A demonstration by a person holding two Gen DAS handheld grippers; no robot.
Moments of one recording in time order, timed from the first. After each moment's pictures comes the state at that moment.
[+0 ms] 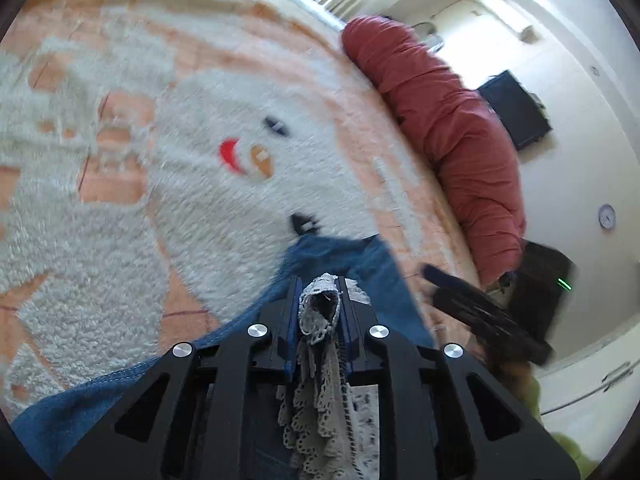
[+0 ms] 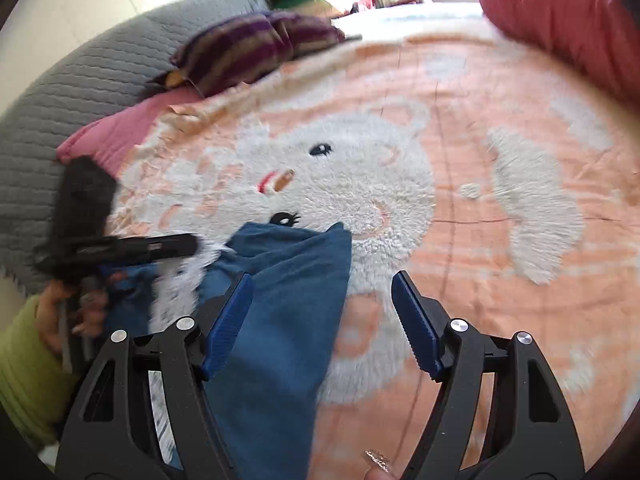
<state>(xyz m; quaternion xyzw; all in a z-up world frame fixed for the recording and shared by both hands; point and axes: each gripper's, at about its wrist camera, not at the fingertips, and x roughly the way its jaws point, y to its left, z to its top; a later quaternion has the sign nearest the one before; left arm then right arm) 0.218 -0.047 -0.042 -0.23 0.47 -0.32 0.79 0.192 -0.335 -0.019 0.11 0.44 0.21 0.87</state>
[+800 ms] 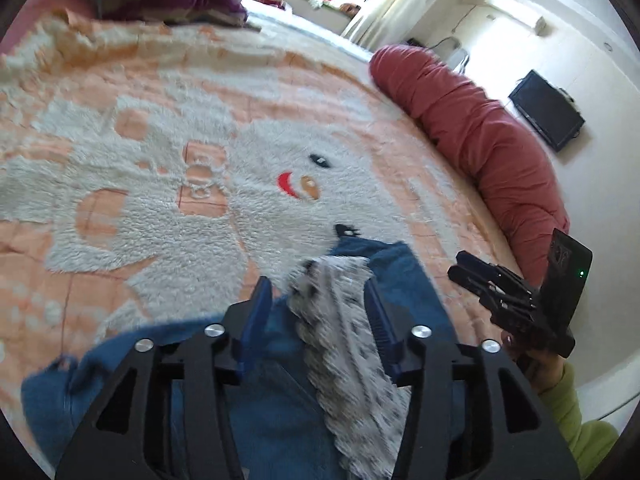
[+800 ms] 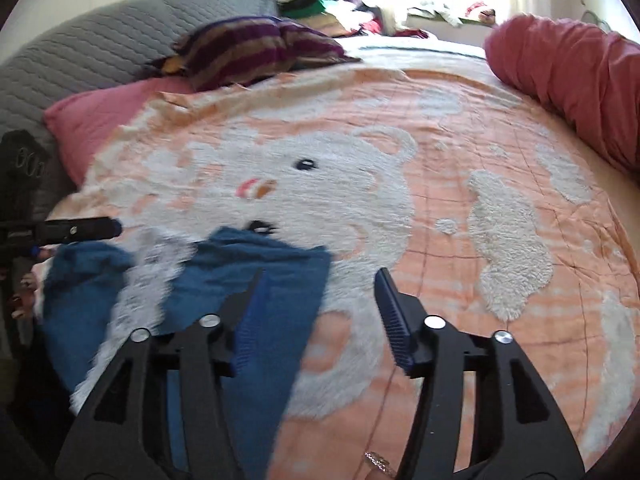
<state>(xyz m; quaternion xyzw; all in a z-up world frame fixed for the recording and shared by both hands) 0.160 -0.021 -0.003 -0.16 0.44 -0.21 0.86 0.166 -0.320 -0.008 0.01 0.38 0.19 0.90</state>
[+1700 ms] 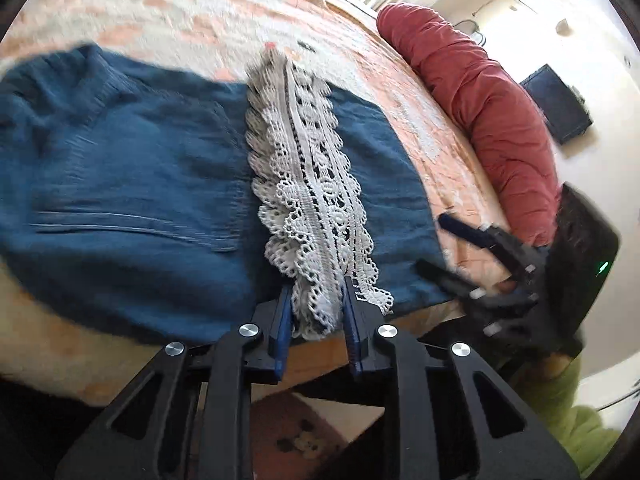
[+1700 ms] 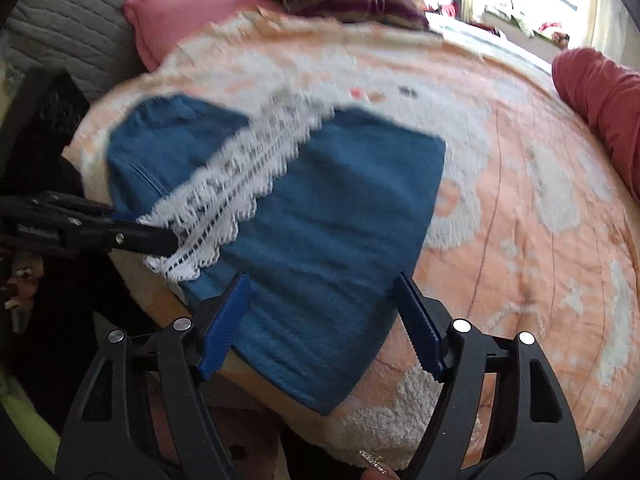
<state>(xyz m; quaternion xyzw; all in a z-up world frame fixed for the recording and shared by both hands) 0.036 -0.059 -0.050 -0.19 0.51 -0.20 0.82 0.057 -0.272 -0.022 -0.10 0.42 0.27 0.86</state>
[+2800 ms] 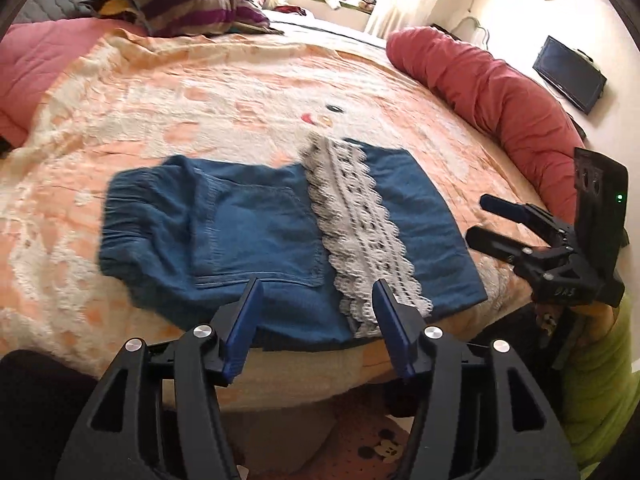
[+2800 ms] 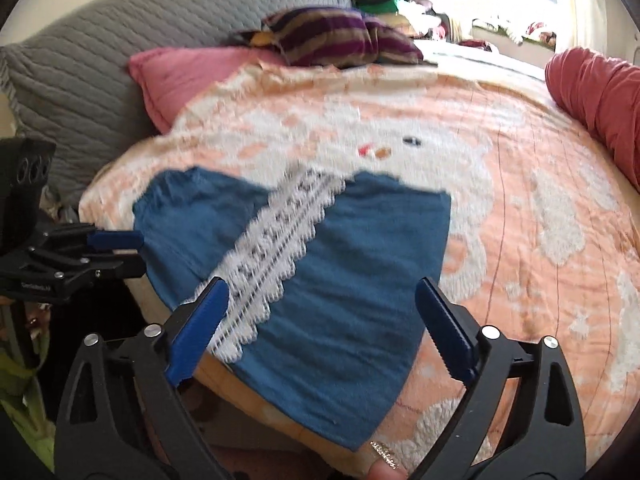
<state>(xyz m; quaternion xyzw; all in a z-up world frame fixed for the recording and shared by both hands) 0.015 -0.026 0.009 -0.08 0.45 -0.13 0.88 0.066 -0.268 0.012 -0.03 0.37 0.28 0.88</state>
